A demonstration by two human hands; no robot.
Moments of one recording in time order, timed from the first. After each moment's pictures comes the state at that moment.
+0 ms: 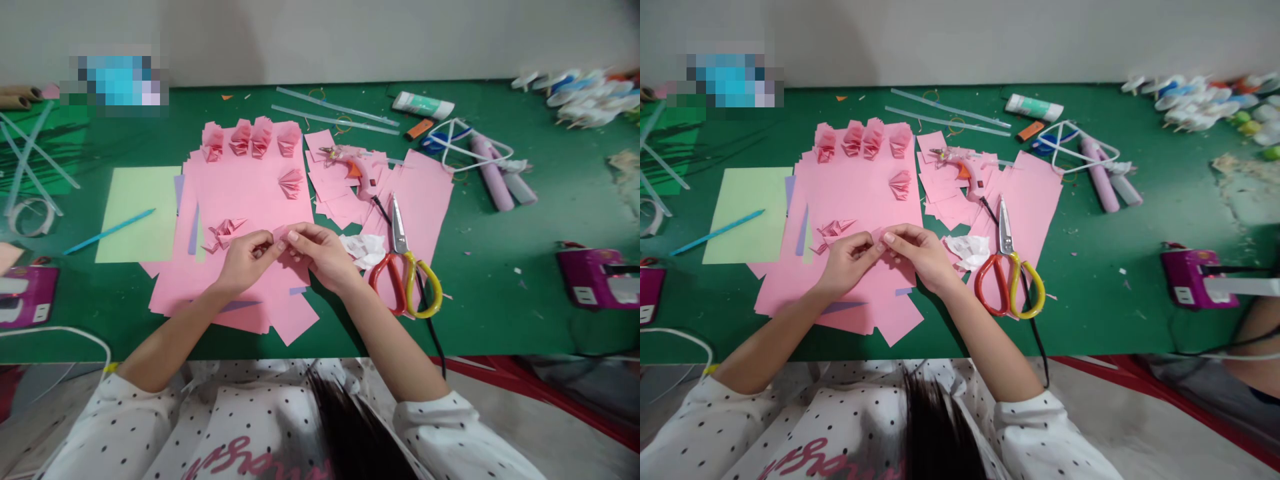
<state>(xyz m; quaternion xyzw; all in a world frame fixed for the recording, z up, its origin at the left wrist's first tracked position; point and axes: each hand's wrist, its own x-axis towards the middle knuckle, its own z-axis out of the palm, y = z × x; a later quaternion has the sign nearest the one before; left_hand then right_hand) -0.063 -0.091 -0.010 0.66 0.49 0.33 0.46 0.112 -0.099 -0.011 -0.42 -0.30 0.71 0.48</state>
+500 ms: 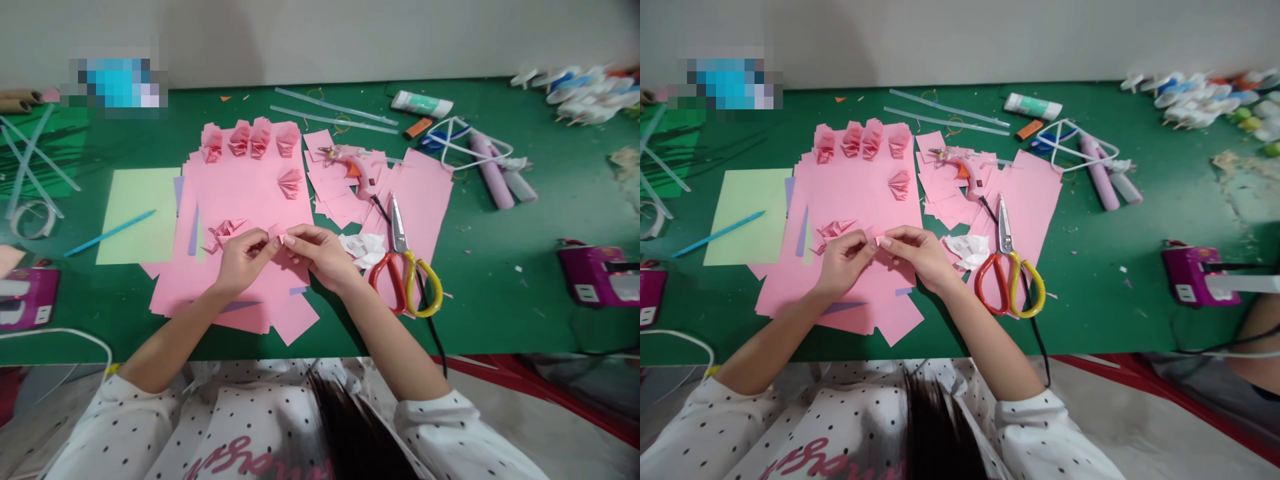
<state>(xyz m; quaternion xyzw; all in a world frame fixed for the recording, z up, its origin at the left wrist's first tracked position) -0.065 -0.089 -0.011 0.67 0.45 0.40 0.43 0.111 -0.099 -0.011 -0.42 -0.28 0.72 0.47</state>
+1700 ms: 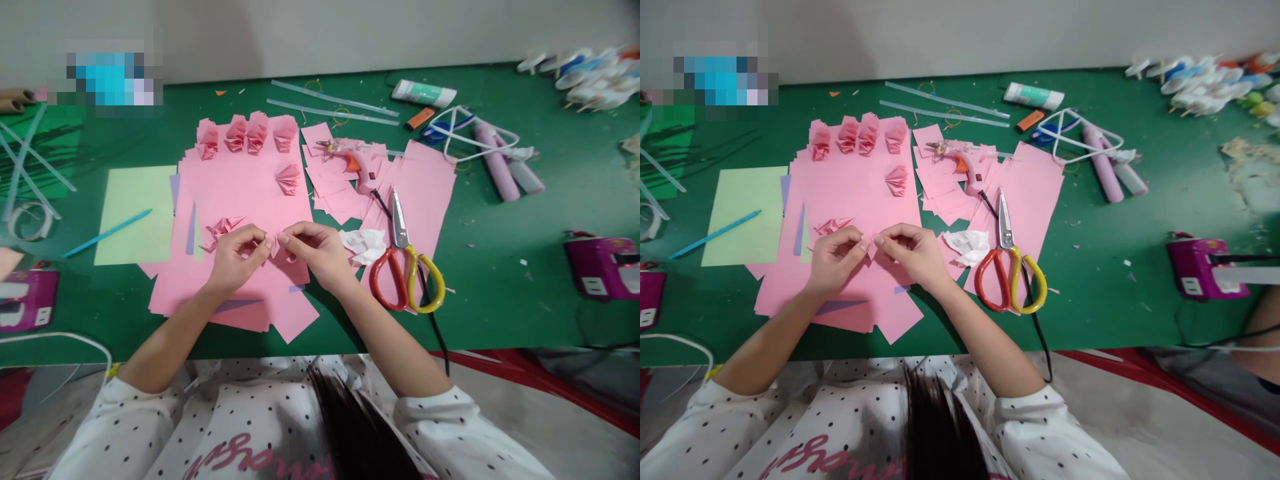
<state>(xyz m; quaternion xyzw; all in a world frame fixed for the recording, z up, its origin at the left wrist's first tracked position) -0.072 -0.088 -0.003 0.65 0.43 0.41 0.47 0.106 -0.105 -0.005 -0.46 -0.40 0.61 0.50</state>
